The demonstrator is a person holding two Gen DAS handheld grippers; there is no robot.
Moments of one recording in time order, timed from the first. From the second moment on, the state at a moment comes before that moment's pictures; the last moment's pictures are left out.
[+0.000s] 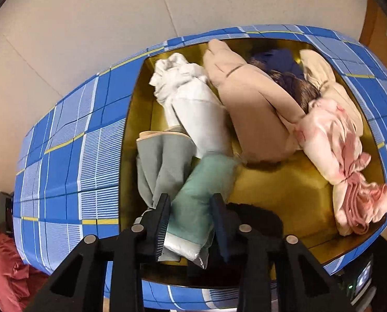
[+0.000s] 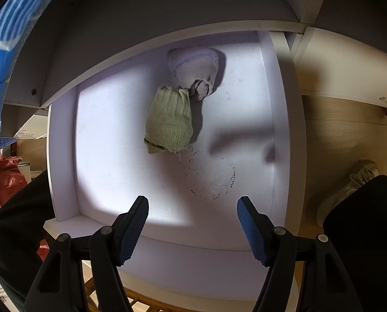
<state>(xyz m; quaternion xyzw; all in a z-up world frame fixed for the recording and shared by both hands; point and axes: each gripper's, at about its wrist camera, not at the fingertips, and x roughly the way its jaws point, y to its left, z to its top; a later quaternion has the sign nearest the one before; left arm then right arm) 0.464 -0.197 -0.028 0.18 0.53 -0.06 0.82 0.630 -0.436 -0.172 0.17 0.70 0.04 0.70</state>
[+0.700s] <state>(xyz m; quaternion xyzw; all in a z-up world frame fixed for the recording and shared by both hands) 0.321 -0.172 -0.006 0.05 0.43 -0.19 0.88 0.630 -0.451 -0.188 0.18 0.70 0.00 0.69</state>
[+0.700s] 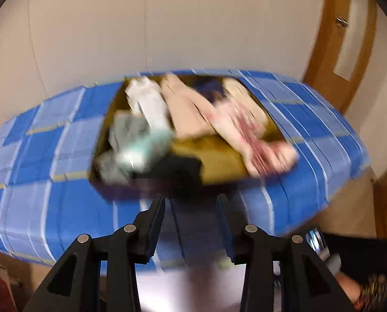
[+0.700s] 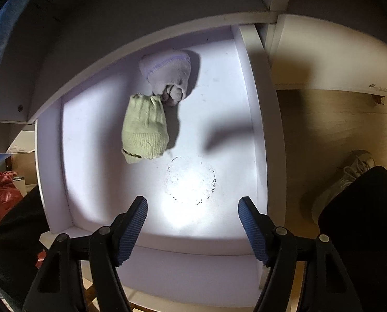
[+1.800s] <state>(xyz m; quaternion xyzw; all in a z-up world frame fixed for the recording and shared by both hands) 0.256 -0.126 -0.218 0.02 0.62 -0.08 0.78 0.695 -0.365 -0.243 0.11 0.68 0.03 0.72</state>
